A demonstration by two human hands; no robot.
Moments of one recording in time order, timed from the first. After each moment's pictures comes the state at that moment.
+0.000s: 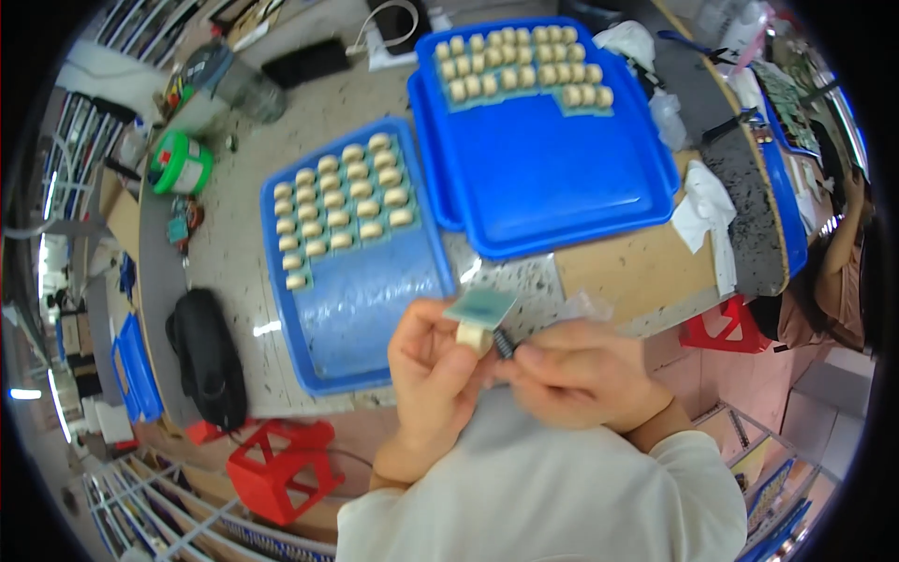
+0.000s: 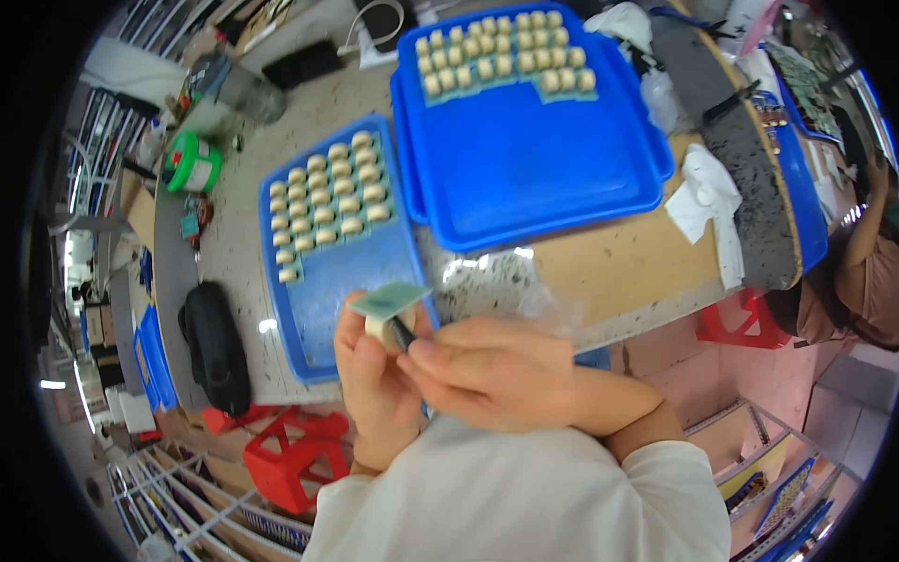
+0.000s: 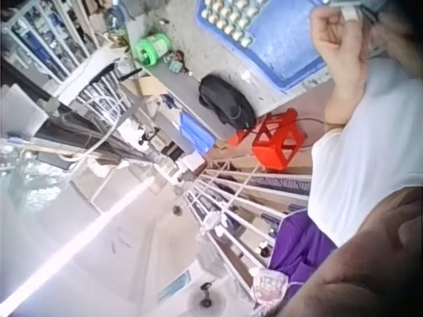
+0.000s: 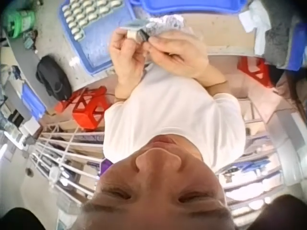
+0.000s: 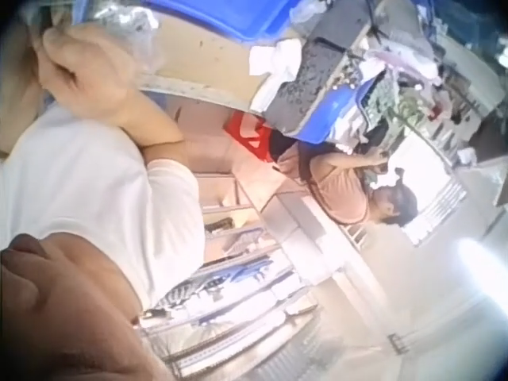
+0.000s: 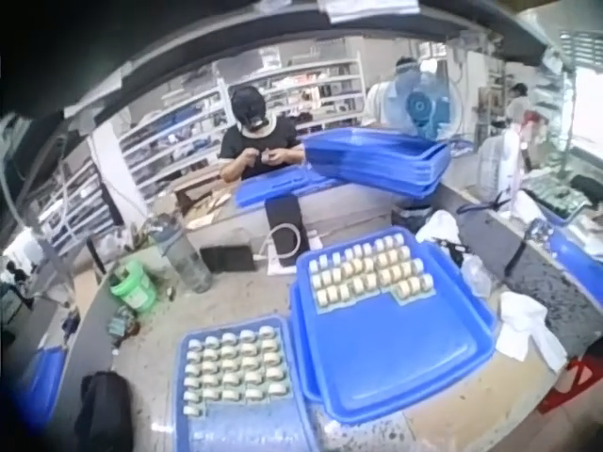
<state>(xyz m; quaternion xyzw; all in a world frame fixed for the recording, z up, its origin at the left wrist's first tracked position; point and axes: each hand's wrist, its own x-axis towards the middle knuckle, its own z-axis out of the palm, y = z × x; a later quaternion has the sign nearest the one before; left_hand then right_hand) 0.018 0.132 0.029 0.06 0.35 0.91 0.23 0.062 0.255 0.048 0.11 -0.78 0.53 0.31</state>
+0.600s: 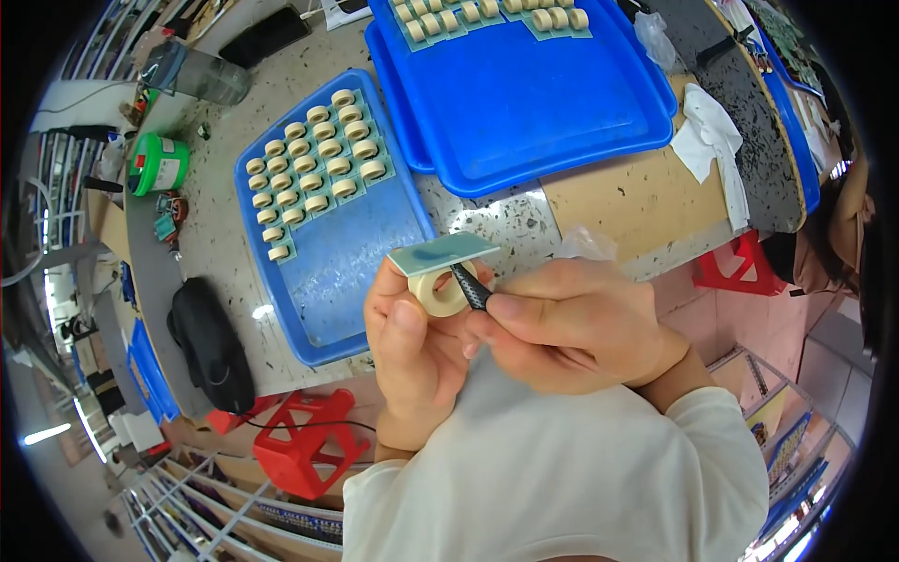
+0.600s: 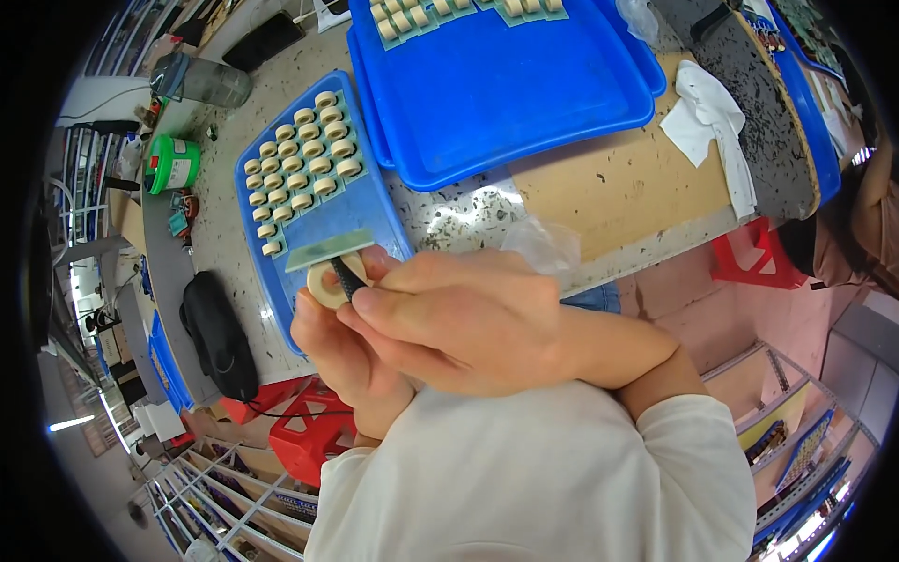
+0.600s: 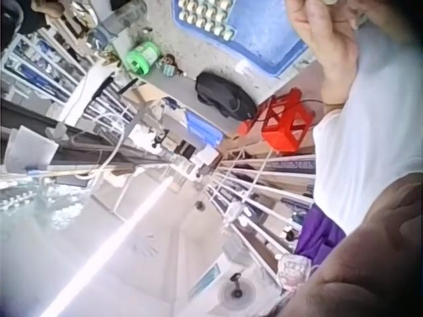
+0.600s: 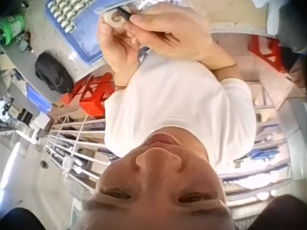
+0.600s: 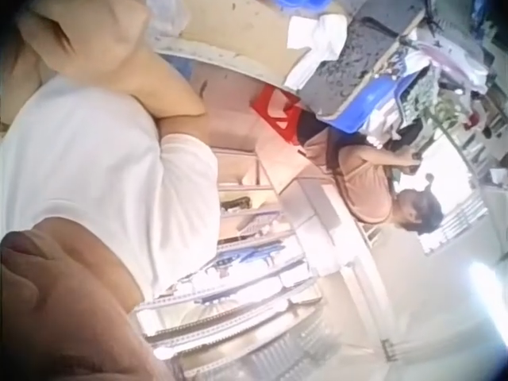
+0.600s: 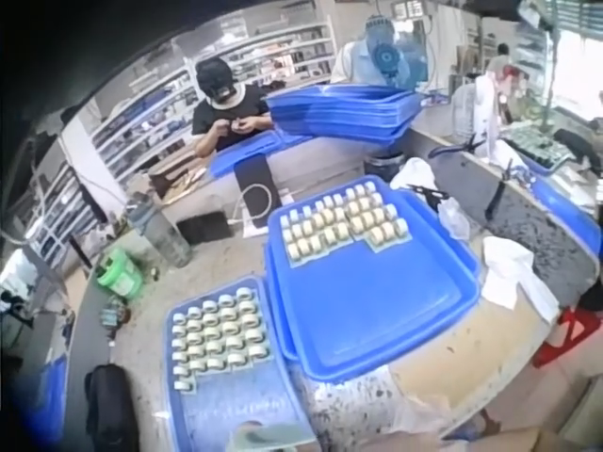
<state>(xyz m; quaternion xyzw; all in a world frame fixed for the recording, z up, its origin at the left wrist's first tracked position) 0.019 0.133 0.031 0.02 0.40 0.87 0.27 0.068 0.254 0.032 0.08 -0.75 0.57 0.33</state>
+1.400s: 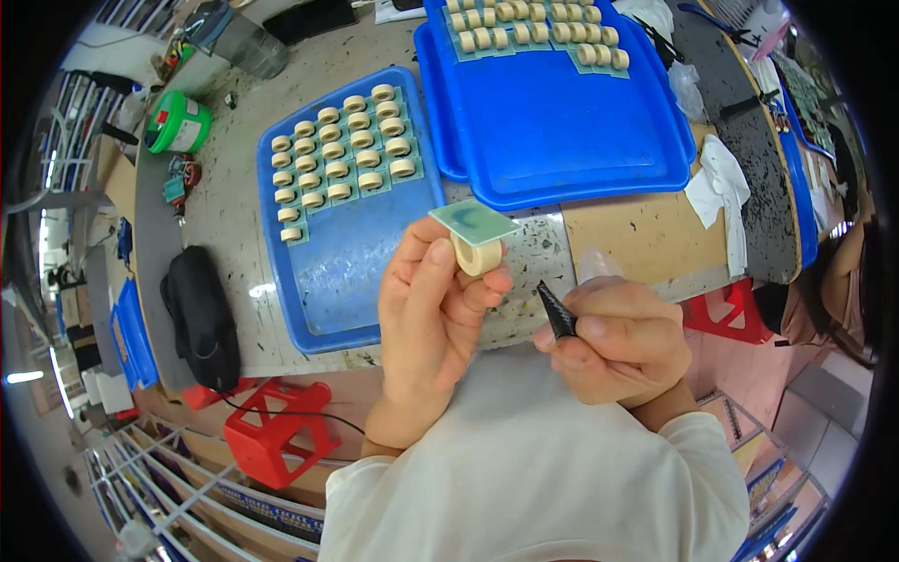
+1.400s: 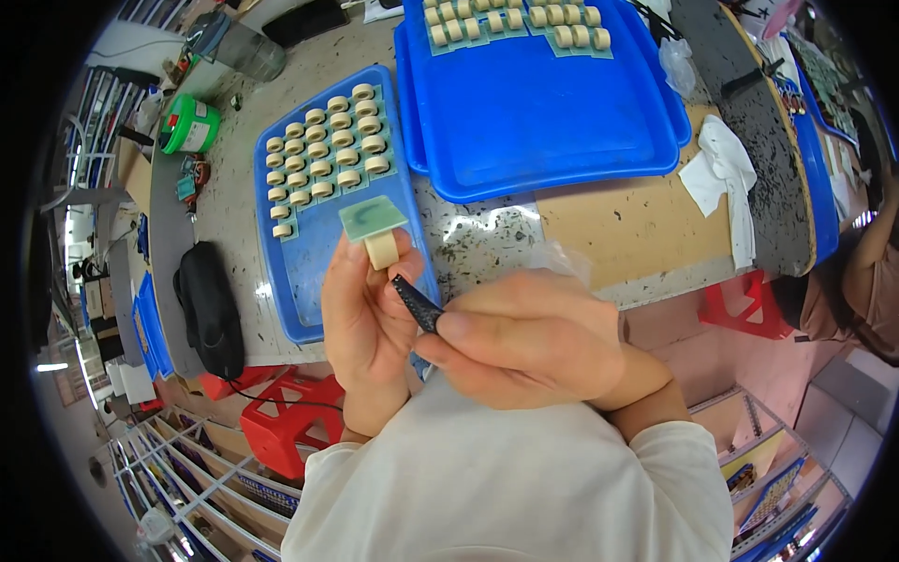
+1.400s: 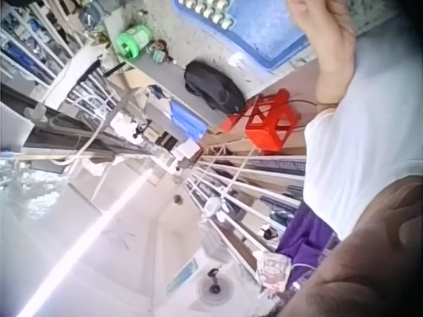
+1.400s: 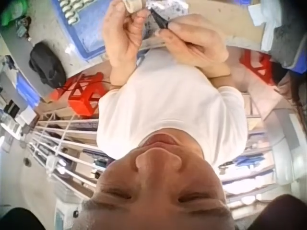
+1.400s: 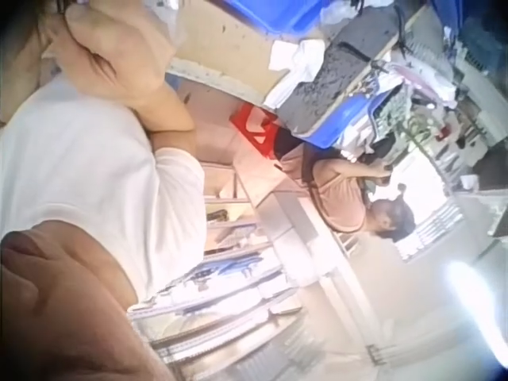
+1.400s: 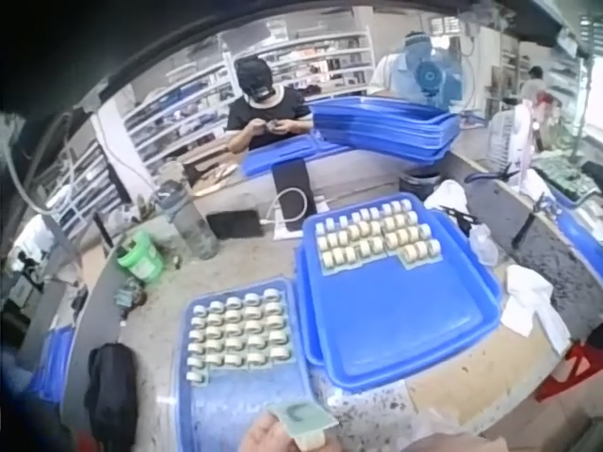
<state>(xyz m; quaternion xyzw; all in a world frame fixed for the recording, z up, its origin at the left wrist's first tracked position) -0.001 0.132 0.028 0.00 0.26 0.91 0.32 0.071 0.263 0.041 0.11 -0.73 0.58 0.35</state>
